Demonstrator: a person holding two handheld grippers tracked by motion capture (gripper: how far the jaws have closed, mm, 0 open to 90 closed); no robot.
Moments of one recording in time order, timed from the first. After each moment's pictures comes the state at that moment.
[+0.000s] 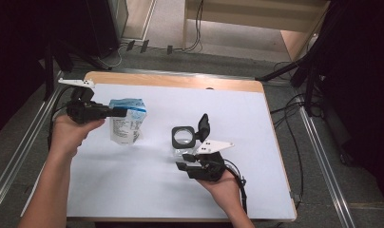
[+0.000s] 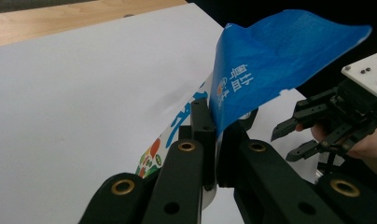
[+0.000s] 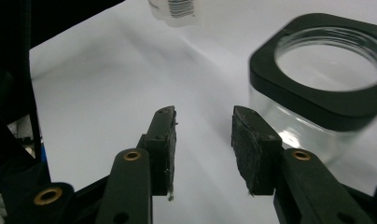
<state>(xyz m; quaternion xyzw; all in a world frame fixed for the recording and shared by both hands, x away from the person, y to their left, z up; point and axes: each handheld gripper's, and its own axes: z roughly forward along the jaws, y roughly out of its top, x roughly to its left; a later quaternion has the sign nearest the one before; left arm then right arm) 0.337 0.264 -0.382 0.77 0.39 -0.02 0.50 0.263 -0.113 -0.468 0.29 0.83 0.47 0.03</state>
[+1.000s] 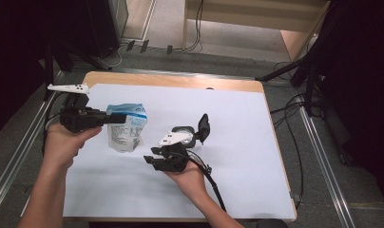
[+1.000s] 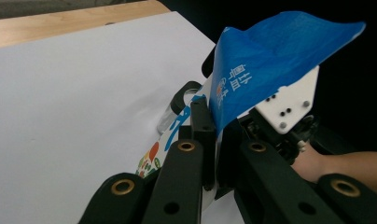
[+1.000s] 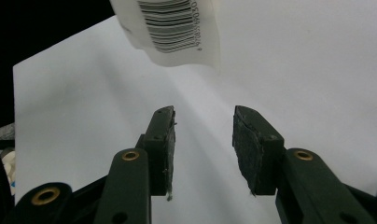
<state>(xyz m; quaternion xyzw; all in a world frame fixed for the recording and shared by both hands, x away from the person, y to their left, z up) 0.298 0.254 -0.360 0.76 0.38 -0.02 0.52 0.287 -0.020 -0.486 0.26 0.84 0.47 0.02</state>
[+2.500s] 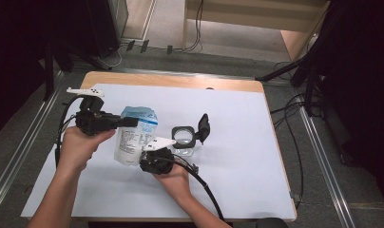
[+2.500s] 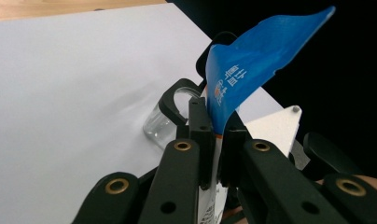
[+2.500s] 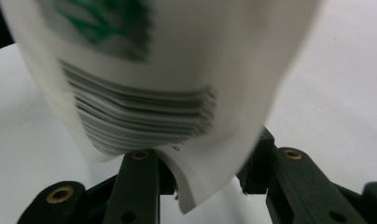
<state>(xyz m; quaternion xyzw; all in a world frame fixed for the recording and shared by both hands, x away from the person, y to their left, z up) 0.307 0.226 -0.375 0.75 0.40 -0.04 0.52 0.286 0.019 -0.517 0.25 0.84 0.48 0.06</state>
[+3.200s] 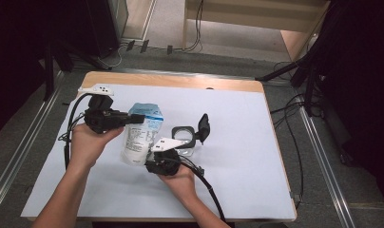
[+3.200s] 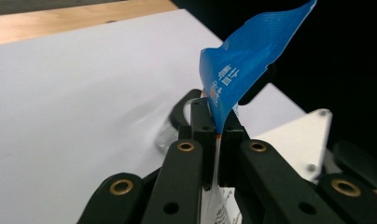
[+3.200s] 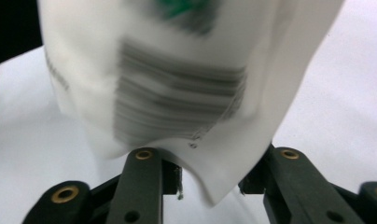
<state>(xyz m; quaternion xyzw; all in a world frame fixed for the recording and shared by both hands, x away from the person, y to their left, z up) 0.311 0.209 -0.372 0.76 0.40 0.01 0.50 0.283 0.000 -0.515 0.25 0.83 0.49 0.04</state>
